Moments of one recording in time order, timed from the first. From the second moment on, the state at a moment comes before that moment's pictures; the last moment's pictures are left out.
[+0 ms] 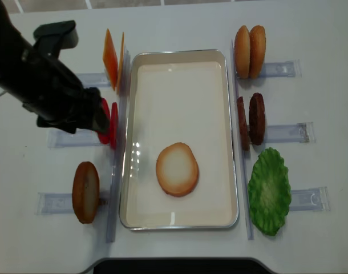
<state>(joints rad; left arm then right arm) -0.22 1.36 -0.99 -0.15 1.05 -0.02 -0.05 -0.01 -0.51 0.07 1.13 -0.06</state>
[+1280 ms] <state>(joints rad) -0.12 0.79 -0.75 0.18 1.23 -0.17 -0.05 -0.01 -0.51 0.07 1.13 -0.06</state>
